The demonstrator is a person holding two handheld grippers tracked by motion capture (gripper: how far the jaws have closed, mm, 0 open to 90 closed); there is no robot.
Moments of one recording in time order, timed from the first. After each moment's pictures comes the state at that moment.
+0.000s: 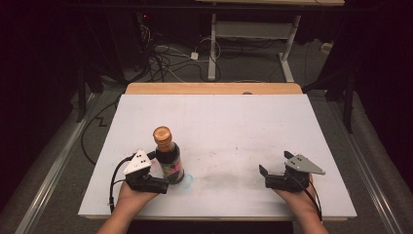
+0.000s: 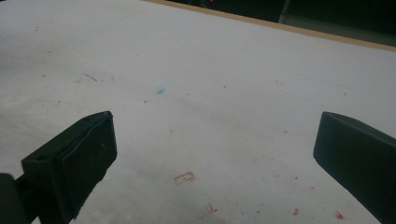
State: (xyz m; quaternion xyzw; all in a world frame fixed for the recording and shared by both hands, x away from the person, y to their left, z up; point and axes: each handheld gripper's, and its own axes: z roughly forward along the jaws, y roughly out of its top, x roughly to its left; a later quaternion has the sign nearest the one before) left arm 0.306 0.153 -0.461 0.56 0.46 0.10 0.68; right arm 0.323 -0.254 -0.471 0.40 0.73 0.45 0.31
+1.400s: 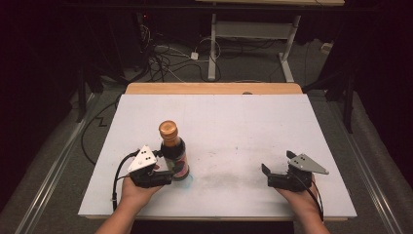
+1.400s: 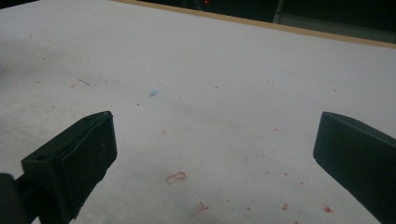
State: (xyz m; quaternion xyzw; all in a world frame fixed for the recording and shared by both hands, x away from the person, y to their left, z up) left arm 0.310 0.136 -0.442 0.57 0.42 0.11 0.70; right arm 0.324 -0.260 -0.470 0.42 0.72 0.46 0.31
